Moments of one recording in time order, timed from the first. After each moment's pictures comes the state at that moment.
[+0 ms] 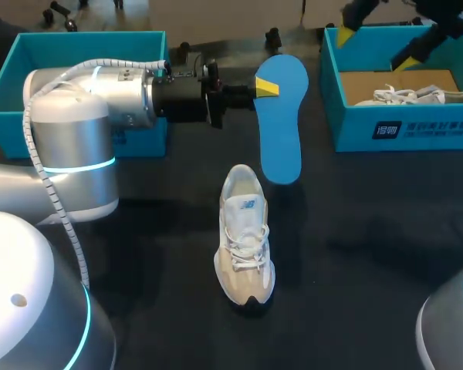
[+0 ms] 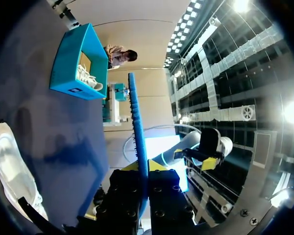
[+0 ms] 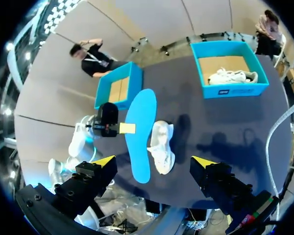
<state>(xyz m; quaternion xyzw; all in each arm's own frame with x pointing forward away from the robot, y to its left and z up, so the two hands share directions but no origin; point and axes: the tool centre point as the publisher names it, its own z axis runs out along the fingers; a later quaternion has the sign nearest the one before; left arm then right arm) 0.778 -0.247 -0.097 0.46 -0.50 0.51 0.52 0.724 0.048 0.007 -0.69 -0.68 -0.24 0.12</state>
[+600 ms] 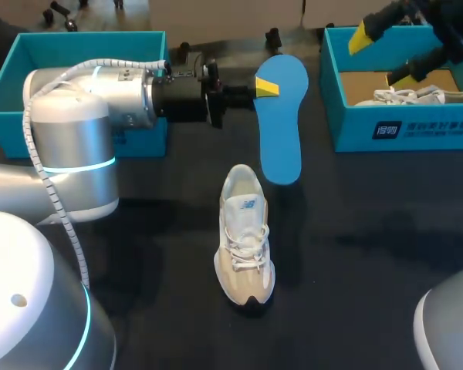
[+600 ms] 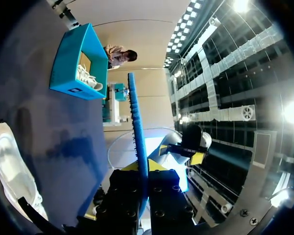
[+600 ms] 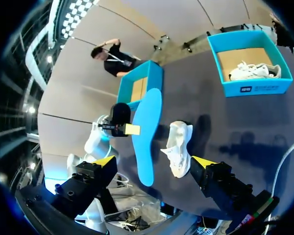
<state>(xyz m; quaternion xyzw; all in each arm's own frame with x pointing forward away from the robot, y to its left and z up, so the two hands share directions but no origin) 0.778 -0.247 -0.097 0.46 -0.50 0.51 0.52 0.735 0.036 -0.023 -0.65 -0.66 -0.33 0.20</state>
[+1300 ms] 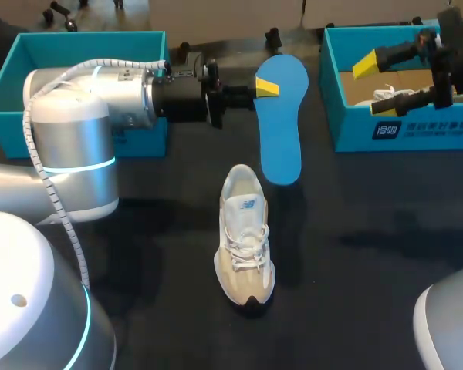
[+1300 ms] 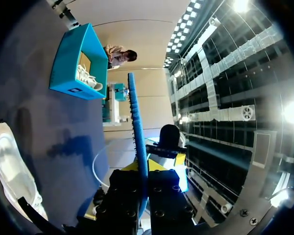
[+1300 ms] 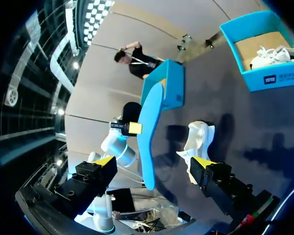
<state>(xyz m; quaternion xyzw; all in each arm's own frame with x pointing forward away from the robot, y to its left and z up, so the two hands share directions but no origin) 0.778 -0.247 -0.097 0.46 -0.50 0.51 0.52 0.735 0.037 -0.065 -0.59 -0.61 -0.43 0.30</state>
